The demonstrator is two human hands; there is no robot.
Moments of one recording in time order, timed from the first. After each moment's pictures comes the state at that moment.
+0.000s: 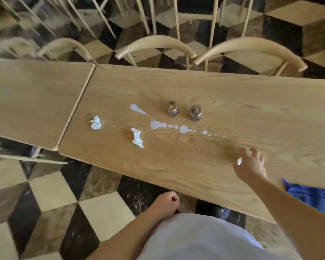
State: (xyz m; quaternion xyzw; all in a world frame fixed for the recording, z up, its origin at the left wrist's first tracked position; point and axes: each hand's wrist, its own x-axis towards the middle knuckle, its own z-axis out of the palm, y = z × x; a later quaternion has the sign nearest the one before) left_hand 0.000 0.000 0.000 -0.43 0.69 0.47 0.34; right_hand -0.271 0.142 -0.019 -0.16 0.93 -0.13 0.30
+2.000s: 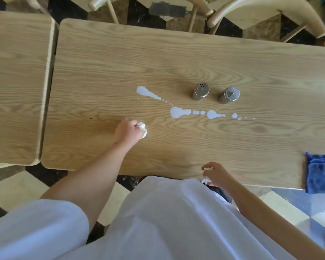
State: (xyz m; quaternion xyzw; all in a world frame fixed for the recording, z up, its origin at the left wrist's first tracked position) left_hand -0.007 -0.359 -0.053 -0.45 0.82 0.31 0.18; right_hand -0.087 -0.040 -0.021 0.17 0.78 -0.26 0.54
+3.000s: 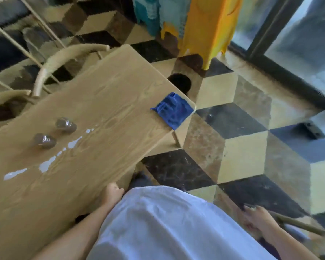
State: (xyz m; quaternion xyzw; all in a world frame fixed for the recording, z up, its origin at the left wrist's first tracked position) left_hand -0.002 0.043 -0.038 -0.28 0.87 0.25 0.32; right_hand 0.148 0.488 -0.004 0.54 0.65 -0.44 0.31
